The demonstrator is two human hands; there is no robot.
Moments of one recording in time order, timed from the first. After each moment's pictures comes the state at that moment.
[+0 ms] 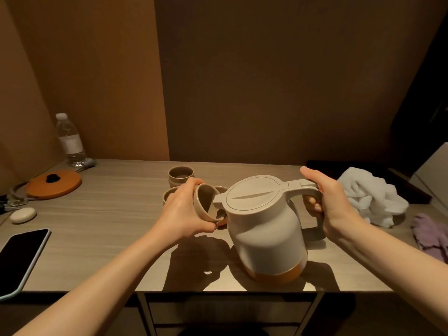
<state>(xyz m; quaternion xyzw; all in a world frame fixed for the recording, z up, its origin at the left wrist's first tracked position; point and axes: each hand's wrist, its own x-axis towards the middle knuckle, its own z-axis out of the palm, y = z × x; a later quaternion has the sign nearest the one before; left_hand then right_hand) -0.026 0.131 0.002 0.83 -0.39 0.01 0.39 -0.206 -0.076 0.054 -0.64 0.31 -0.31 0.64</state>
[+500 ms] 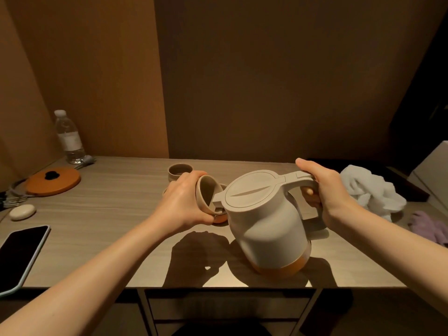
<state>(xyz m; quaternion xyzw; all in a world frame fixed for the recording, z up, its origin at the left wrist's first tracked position) -0.023 0.128 0.017 0.85 -0.40 0.04 0.34 -0.201 -0.077 0.064 -0.68 0.29 -0.30 0.61</state>
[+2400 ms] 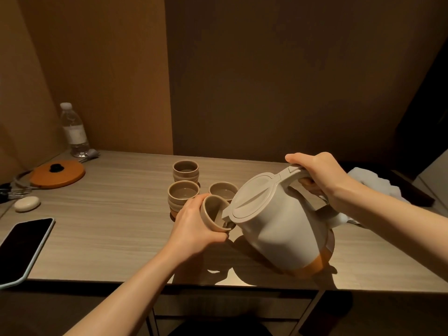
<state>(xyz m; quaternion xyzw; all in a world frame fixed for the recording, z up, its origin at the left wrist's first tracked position) -0.042 0.134 -0.037 0.81 -0.37 0.01 0.46 -0.177 -0.076 0.091 -0.79 0.28 -0.24 0.49</state>
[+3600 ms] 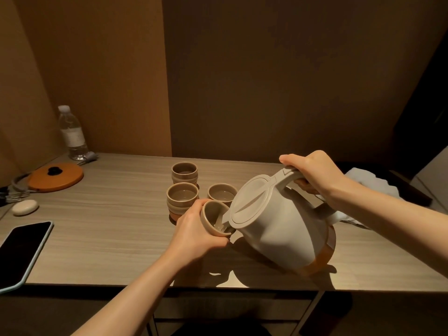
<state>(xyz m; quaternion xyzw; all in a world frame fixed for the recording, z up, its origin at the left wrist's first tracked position) -0.046 0.132 -0.042 0.80 -0.36 -0.03 0.48 -0.174 -0.072 0.095 -0.82 0.26 -0.25 0.44</state>
